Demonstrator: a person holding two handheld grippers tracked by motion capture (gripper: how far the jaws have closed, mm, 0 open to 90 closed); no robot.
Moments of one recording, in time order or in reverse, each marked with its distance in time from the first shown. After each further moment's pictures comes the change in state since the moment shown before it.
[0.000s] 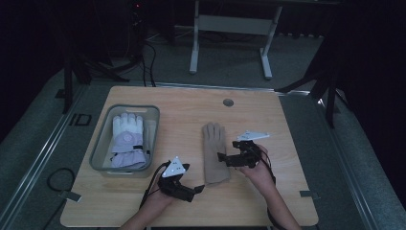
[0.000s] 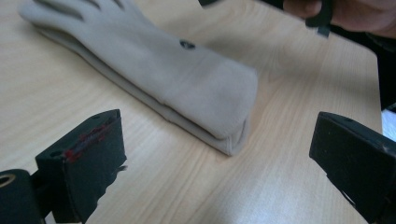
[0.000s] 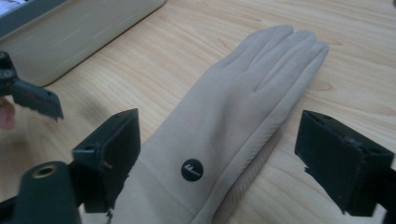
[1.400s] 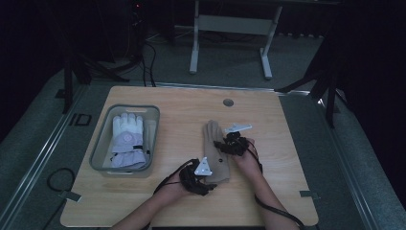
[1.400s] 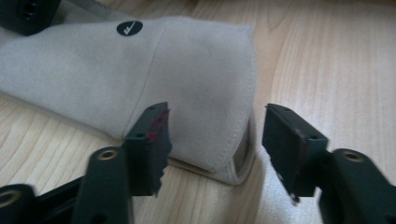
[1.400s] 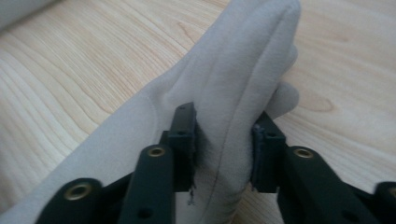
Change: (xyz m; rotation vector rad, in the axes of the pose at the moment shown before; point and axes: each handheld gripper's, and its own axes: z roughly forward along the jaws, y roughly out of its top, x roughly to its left) left arm -0.009 0.024 0.059 0.265 -0.031 0.314; right arm -0.029 0.005 0.073 0.066 -0.073 -0.074
